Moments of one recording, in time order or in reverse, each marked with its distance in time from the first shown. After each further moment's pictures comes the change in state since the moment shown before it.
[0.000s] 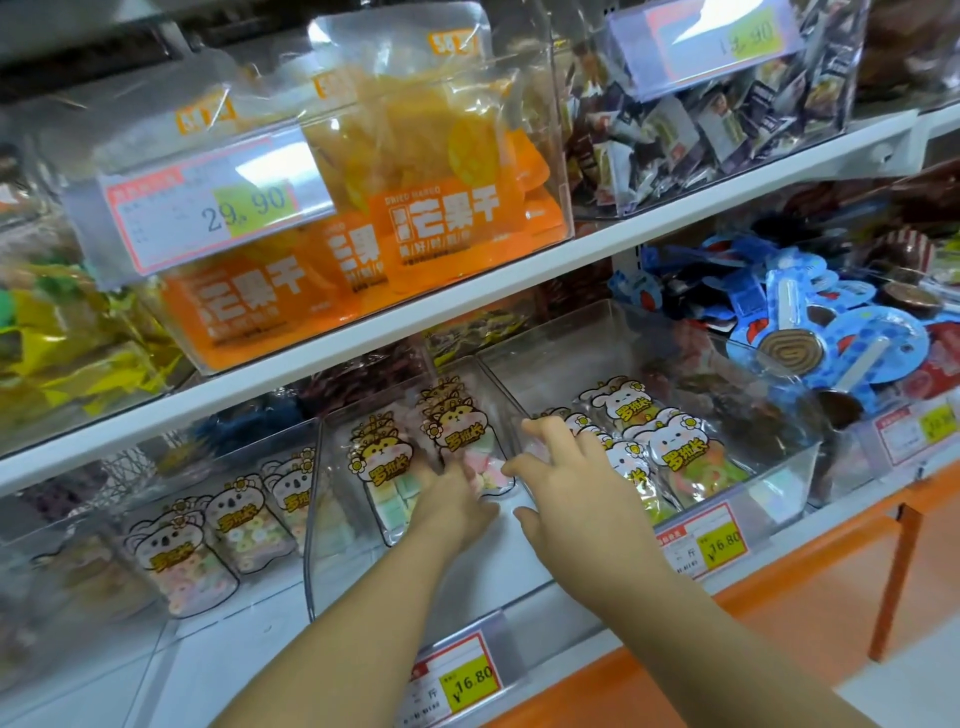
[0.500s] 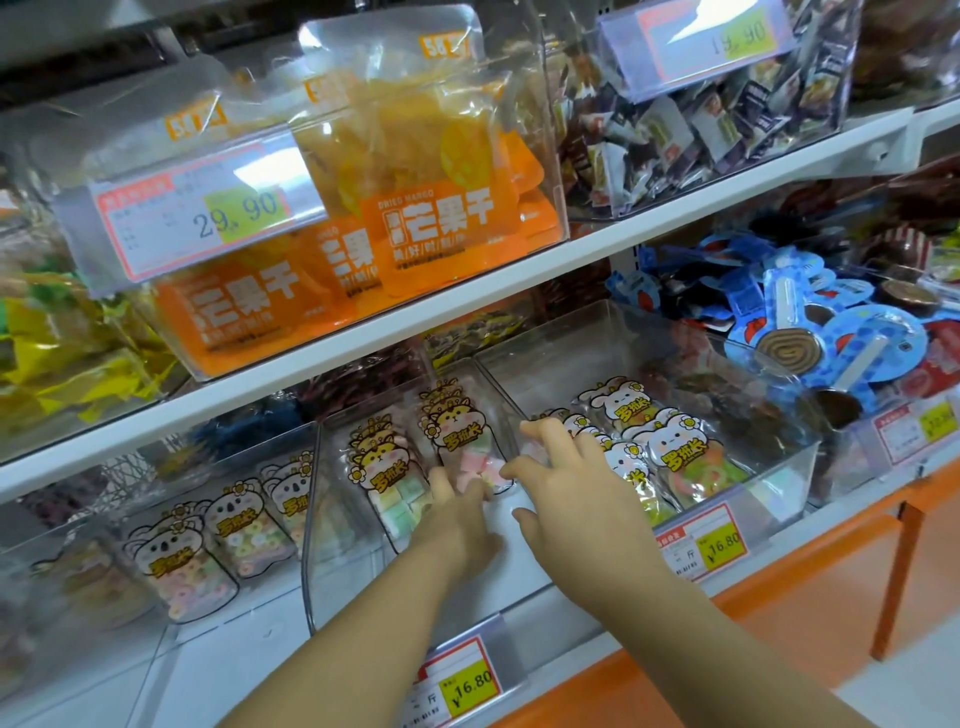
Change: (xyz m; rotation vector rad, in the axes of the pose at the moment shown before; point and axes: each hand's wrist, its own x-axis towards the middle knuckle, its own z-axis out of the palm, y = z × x) left_hand -0.031 0.009 0.001 0.248 -0.093 0.046; right_hand 0.000 0.001 -0.001 0.004 0.041 -0.023
